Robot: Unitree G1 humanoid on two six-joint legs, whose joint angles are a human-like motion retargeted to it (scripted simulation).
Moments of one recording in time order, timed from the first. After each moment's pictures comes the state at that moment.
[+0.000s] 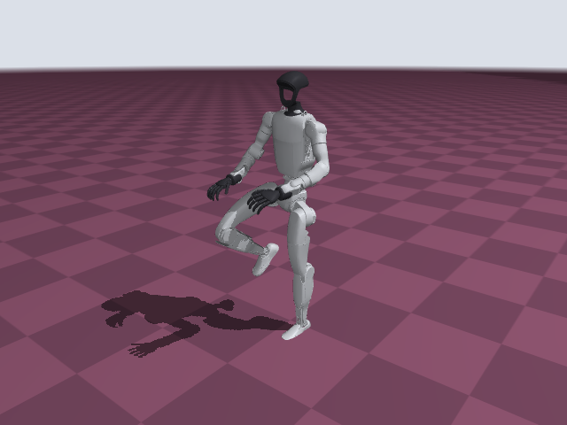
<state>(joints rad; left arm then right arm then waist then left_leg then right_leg) -0.27 0.50 -0.47 0.38 0.58 0.02 0.33 -0.29 -0.41 0.56 0.55 -0.77 0.10 -0.38 0.11 0.09 0.08 0.08 0.15 0.18 -0.09 -0.03 -0.12 -1.05 -0.04 -0.03 2.03 -0.11 -0.03</state>
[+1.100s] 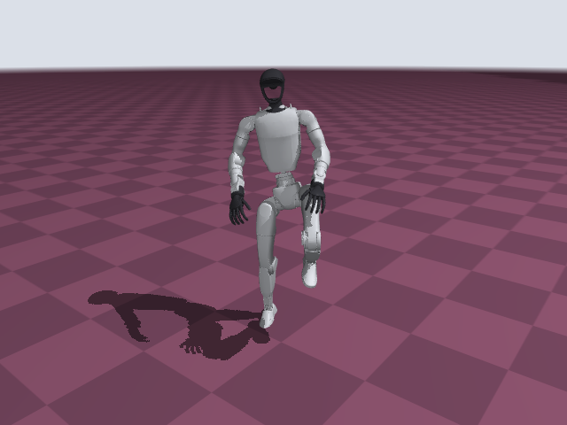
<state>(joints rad) -0.35 0.35 -0.48 0.71 0.54 0.03 0.32 -0.14 -0.46 0.51 0.55 -0.43 0.06 -0.15 0.20 -0.13 0.19 -1.11 0.23 0.28 2.14 -0.47 -0.26 0.09 -0.30 0.07 0.19 -0.08 0.26</state>
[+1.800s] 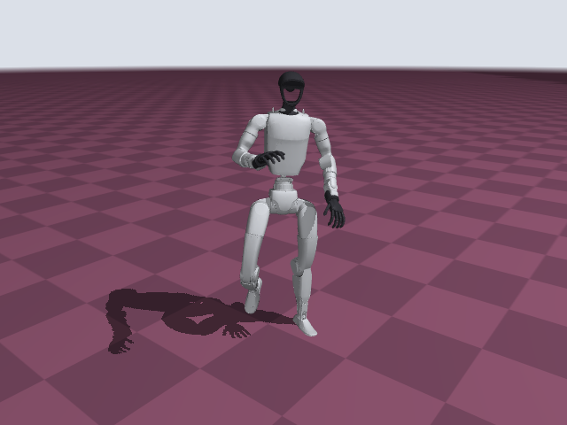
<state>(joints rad) -0.10 0.39 -0.50 0.71 0.54 0.00 0.29 -0.30 -0.49 0.33 0.01 -0.66 0.05 -0.39 0.05 -0.02 0.14 0.19 0.08 0.32 -0.09 -0.05 -0.15 -0.11 -0.23 -0.26 1.17 -0.01 0.09</state>
